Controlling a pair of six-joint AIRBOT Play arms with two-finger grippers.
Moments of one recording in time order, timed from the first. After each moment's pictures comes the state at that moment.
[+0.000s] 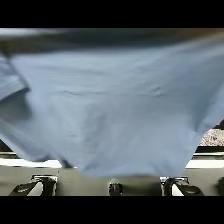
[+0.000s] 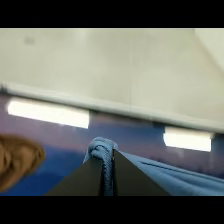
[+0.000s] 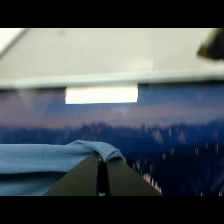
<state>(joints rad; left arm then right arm) 0.21 -0.88 1.95 1.34 -1.33 -1.68 -0.15 -0.96 2.08 -1.19 1.46 1.64</state>
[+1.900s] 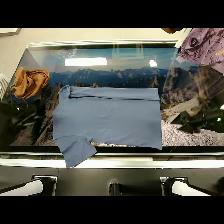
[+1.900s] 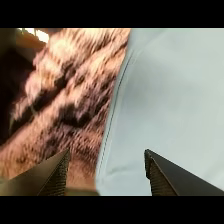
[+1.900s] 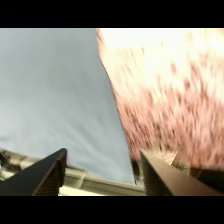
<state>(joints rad) 0.39 -1.36 1.12 1.23 -1.31 -1.53 -0.52 -1.38 1.00 -1.04 1.45 1.31</state>
